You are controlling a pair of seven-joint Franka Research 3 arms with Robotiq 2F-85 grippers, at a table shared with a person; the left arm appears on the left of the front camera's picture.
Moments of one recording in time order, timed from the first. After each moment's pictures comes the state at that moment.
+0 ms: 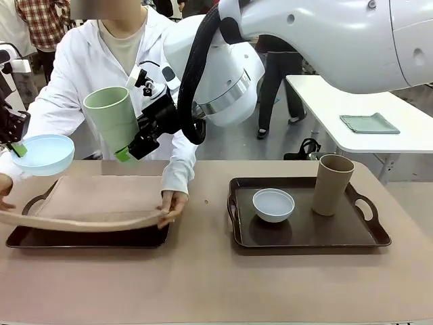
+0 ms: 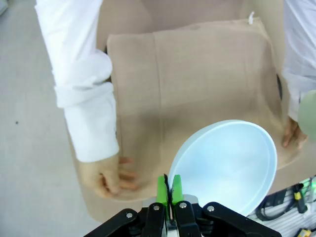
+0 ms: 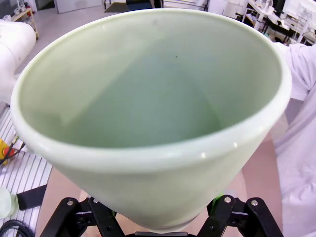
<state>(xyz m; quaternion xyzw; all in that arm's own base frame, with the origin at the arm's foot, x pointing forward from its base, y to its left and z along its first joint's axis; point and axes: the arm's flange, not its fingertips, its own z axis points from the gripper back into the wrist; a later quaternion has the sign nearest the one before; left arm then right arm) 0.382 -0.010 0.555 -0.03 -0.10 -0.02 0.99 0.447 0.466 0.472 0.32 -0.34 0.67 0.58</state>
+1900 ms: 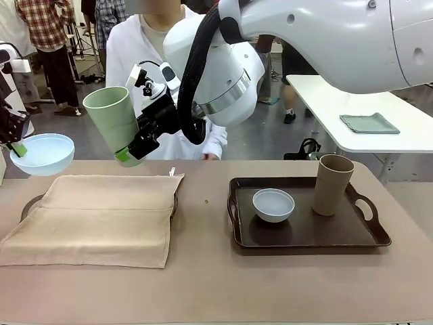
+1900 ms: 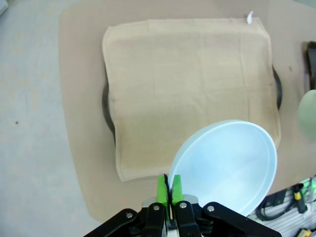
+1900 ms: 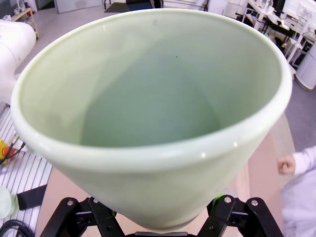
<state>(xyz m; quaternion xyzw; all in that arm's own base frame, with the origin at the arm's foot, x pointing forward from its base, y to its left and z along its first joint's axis) 0.382 -0.010 0.555 -0.03 -0.10 -0.02 0.99 0.447 0.466 0.472 0.32 -0.34 0.67 0.58</state>
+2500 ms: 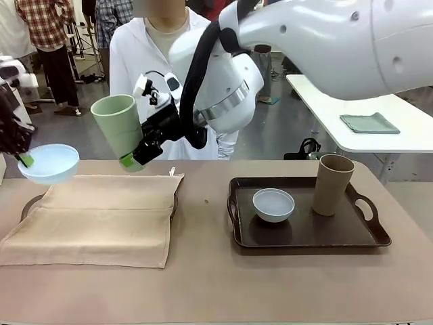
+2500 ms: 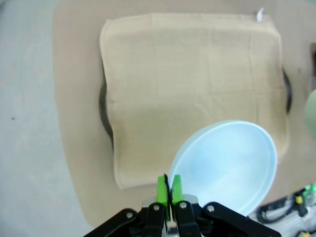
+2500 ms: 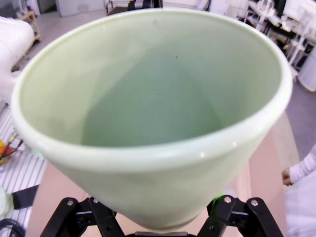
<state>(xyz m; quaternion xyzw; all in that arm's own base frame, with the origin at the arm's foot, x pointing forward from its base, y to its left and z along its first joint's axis) 0.404 -0.003 0.512 -0.04 -0.08 -0.01 1.00 0.471 0.463 0.437 0.34 -0.34 0.66 0.57</state>
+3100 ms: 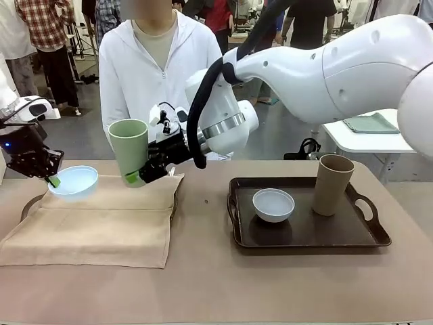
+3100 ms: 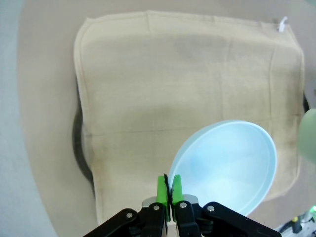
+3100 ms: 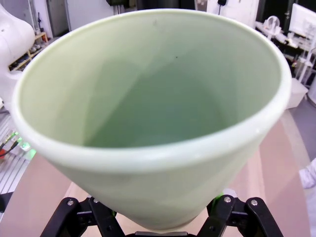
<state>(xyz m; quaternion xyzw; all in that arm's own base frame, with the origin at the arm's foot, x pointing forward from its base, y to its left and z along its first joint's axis) 0.453 0.000 0.423 -0.08 -0.07 0.00 0.99 0.509 0.466 0.343 0.42 -0.35 0.64 0.54</state>
